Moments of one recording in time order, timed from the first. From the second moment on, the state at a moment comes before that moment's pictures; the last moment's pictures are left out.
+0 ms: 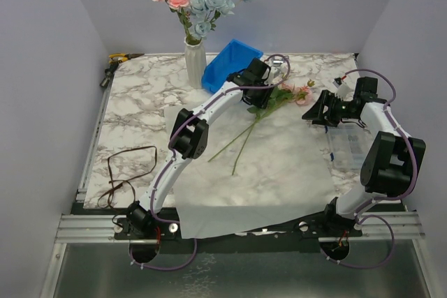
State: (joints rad) left arm -0.66 2.64 2.51 -0.74 0.20 -0.07; right arm -0.26 1.62 1.12 -0.58 -0.82 0.03
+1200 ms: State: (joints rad) left arm -0.67 2.09 2.15 -0.24 0.30 -0.27; right arm -0.26 1.62 1.12 -0.58 -0.82 0.03
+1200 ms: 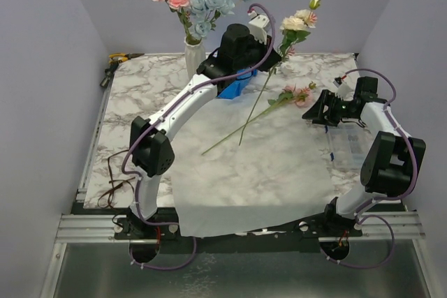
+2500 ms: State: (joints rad) left arm -0.27 1.74 1.66 1.00 0.06 0.17; right arm -0.26 1.66 1.18 -0.57 -0.82 0.08
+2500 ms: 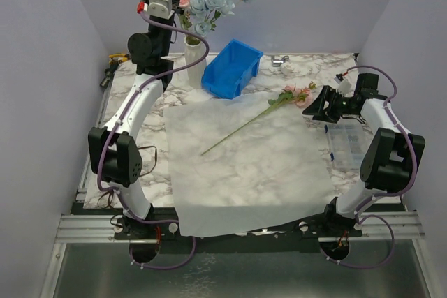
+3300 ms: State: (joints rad) left arm -0.24 1.93 1.66 1.04 -0.02 0.04; right arm -0.26 1.66 1.18 -0.57 -0.81 0.09
